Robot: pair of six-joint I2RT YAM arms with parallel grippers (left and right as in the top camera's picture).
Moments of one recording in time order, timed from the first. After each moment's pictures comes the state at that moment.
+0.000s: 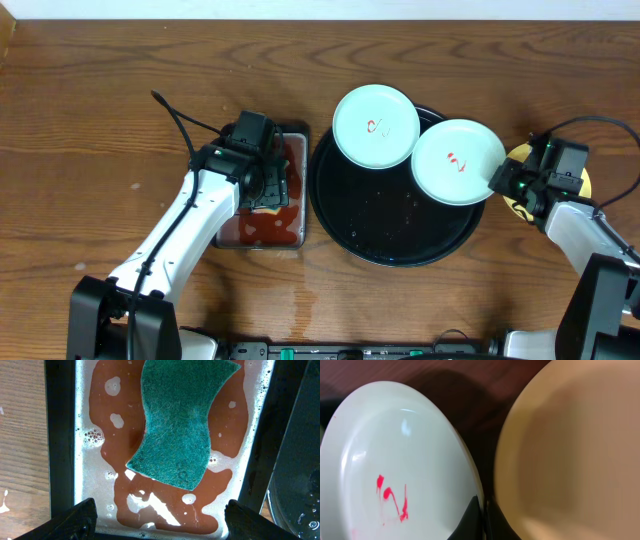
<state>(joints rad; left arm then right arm) -0.31 1.53 1.06 -0.89 -0.06 -0.41 -0.24 1.57 0.71 -0.10 -0.25 0.27</state>
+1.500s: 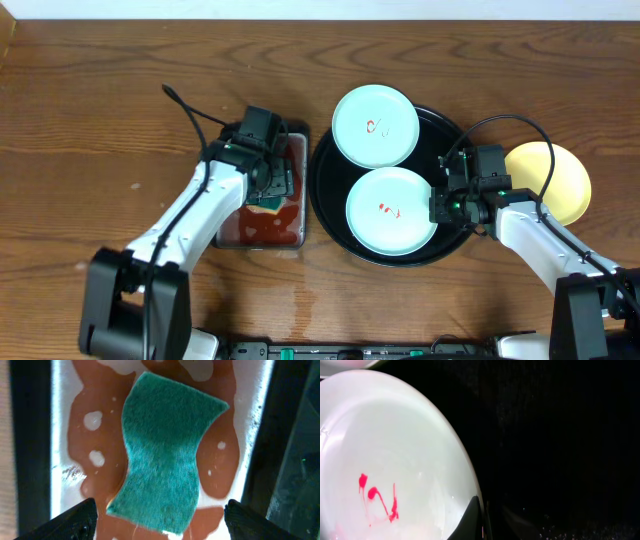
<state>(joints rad) -0.31 1.64 1.06 -0.73 -0.06 -0.41 0.14 1.54 0.71 -0.36 -0.23 0.16</state>
